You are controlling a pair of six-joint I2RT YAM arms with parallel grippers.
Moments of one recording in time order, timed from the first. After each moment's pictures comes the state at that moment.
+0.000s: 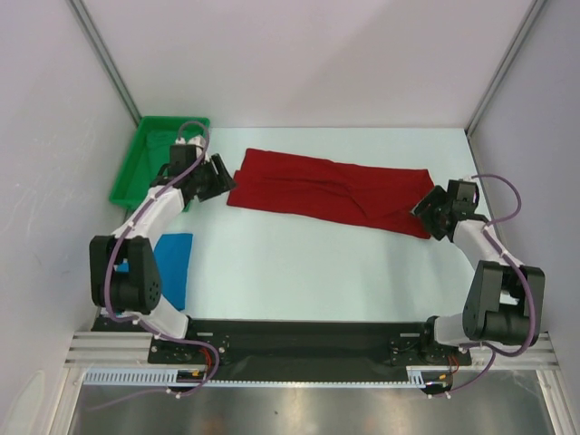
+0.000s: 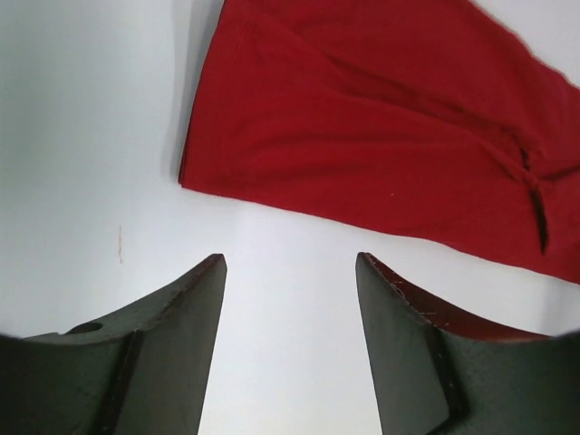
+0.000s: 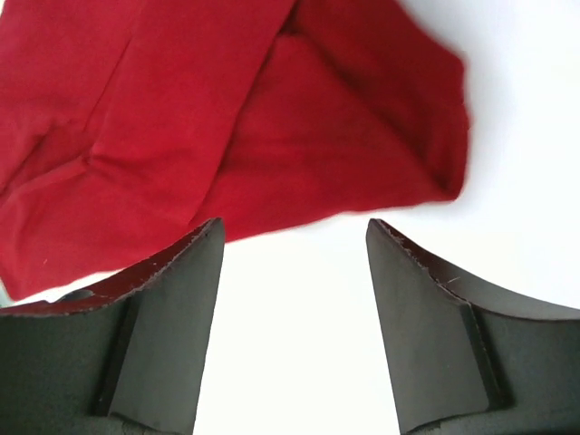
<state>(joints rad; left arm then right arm) -0.07 1.57 1.18 -0.35 0.22 -0.41 -0.17 1.40 0.80 -0.23 -0.11 0.64</state>
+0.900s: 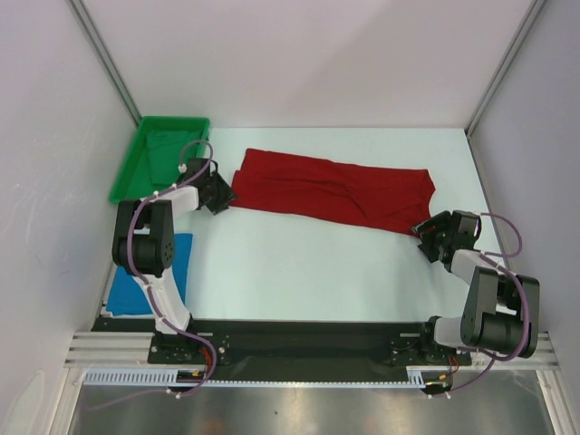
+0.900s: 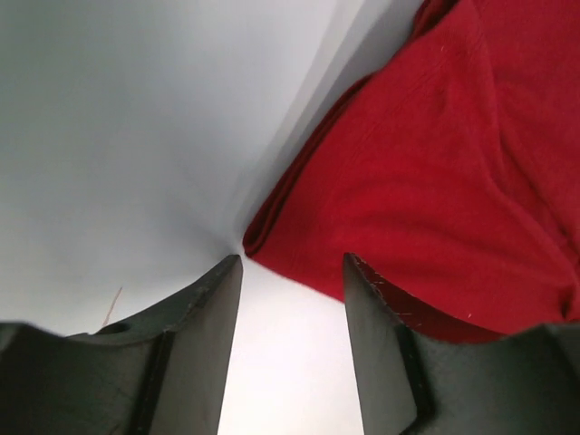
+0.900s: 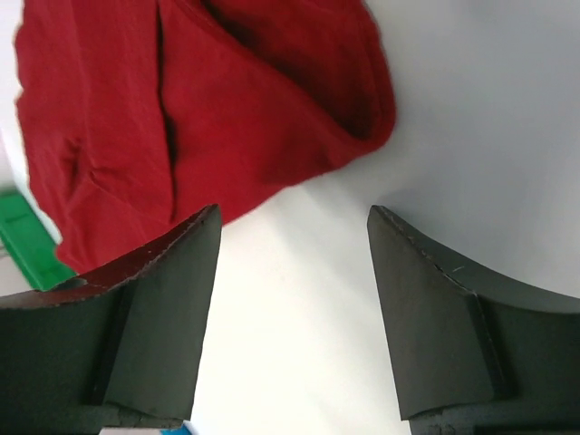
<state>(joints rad) -0.06 1.89 1.14 -0.16 0.10 -0.75 -0.24 1.33 0.47 0.09 -0.17 0.90</state>
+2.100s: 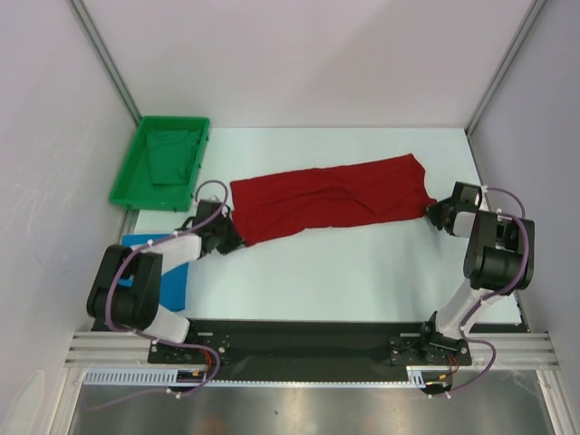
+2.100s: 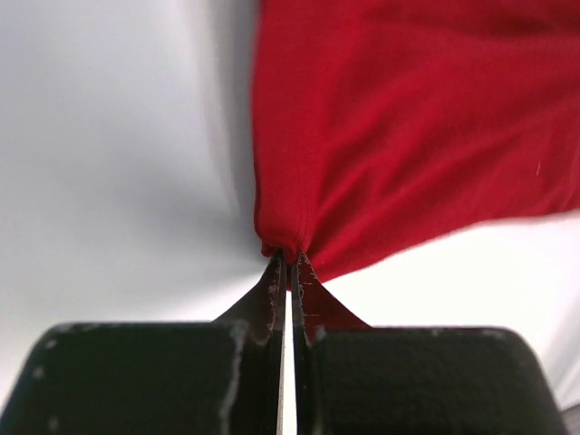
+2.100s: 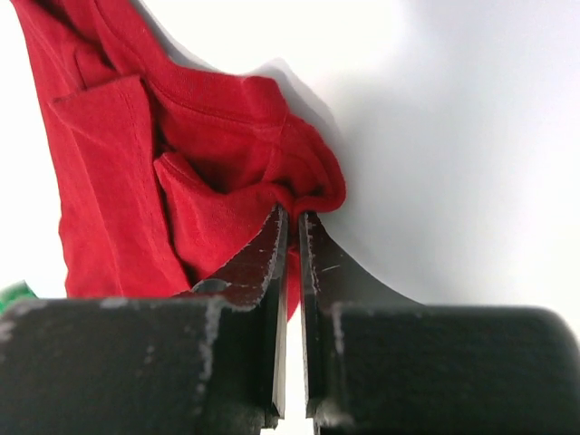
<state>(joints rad) -0.20 1.52 0.66 -0.07 0.13 -0.74 -0.26 1.74 0.80 0.18 -0.06 0.93</state>
